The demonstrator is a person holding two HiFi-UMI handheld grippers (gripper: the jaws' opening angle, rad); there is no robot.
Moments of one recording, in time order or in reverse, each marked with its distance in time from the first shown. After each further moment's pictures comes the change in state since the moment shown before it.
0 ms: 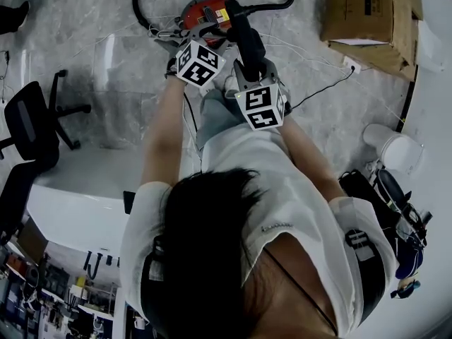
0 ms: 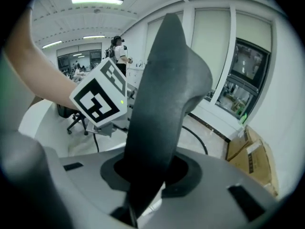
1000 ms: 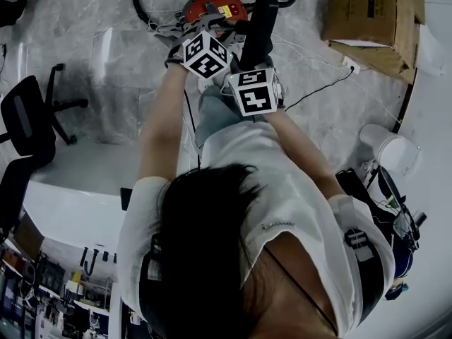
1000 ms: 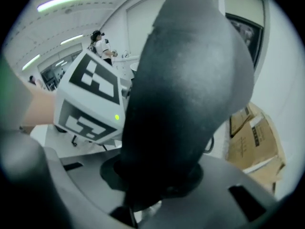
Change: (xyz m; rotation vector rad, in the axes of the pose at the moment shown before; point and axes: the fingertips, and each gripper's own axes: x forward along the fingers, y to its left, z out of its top) left arm 0.011 0.006 0.008 0.134 0.039 -0.027; right arm 0.025 0.008 0.008 0.214 0.173 0.029
